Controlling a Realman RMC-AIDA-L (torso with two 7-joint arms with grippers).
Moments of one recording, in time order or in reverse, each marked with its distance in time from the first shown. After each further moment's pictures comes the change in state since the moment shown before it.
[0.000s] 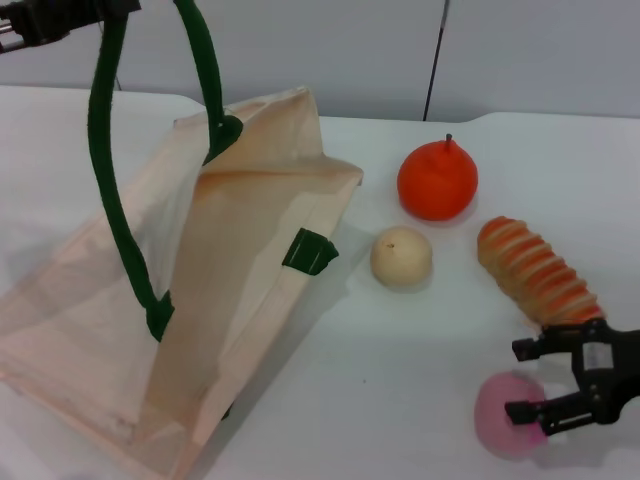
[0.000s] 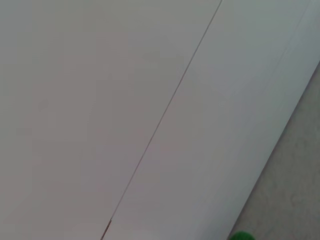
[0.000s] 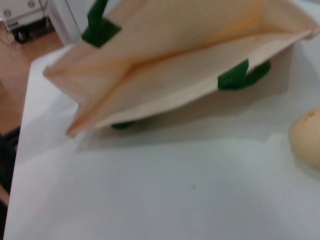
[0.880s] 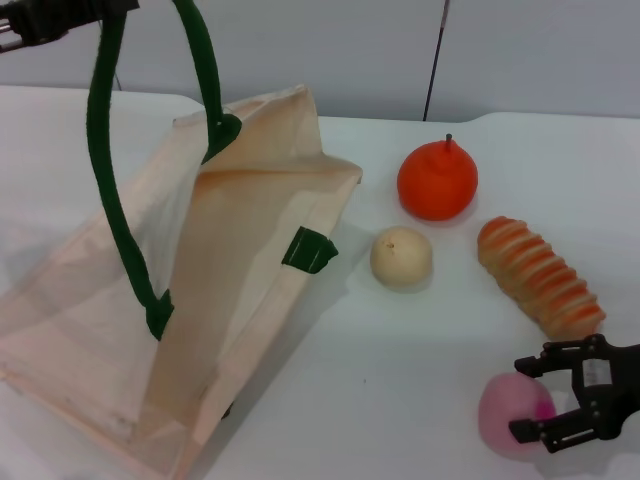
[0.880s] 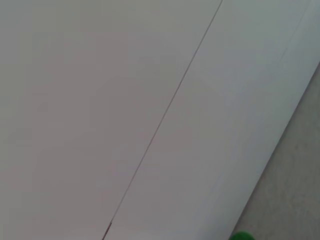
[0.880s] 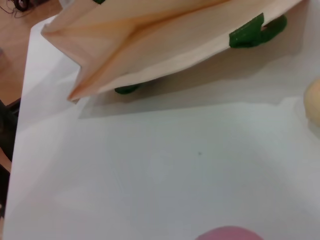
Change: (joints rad) left arm 0.003 -0.002 0.000 0.000 -0.009 0.000 0.003; right arm 0.008 0.013 -0.001 0.001 -0.077 -0.022 0.003
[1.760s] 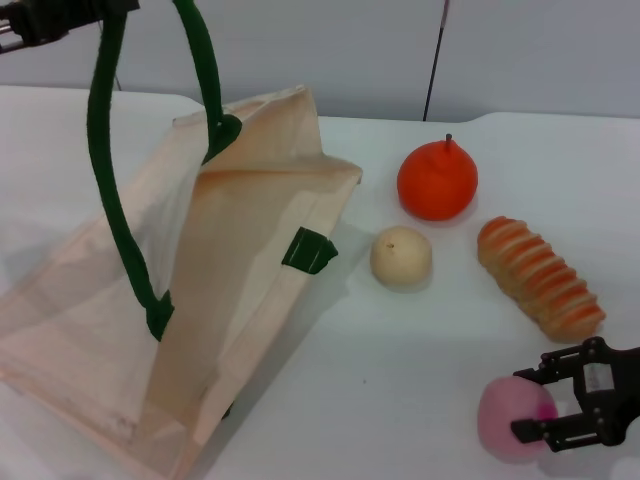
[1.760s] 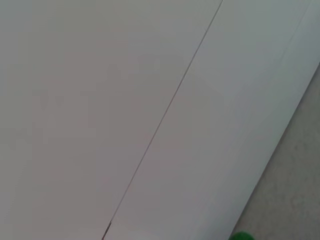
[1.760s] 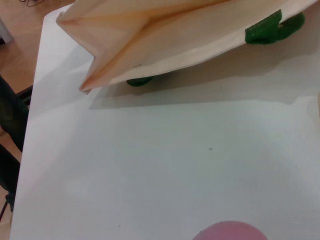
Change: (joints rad) left arm 0.001 -0.002 0.000 0.000 -0.001 0.000 -0.003; right arm 0.012 -0.007 0.000 0.011 -0.016 0.020 -0.042
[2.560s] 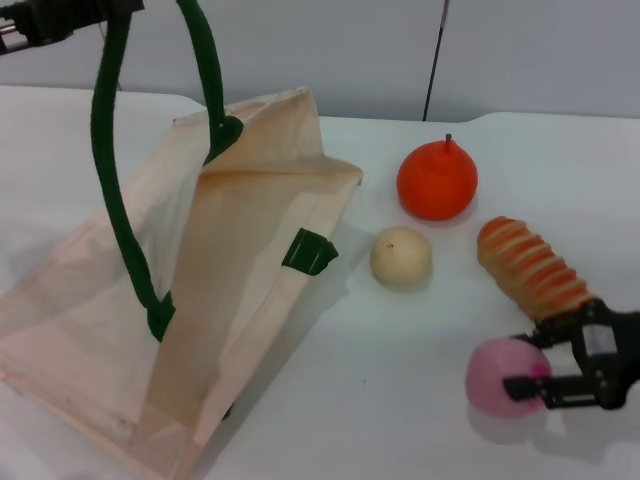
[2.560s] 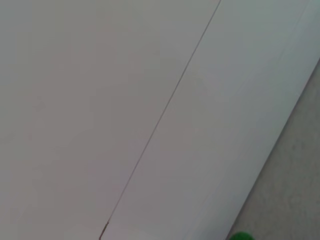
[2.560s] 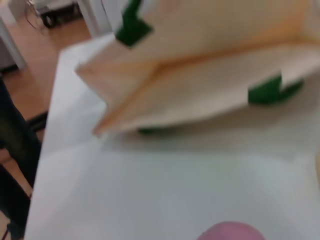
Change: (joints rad) left arm -0.005 0.000 0.000 0.009 0.005 -0.002 0.003; right arm 0.028 -0.021 0.027 -0.016 0.083 0.079 -0.014
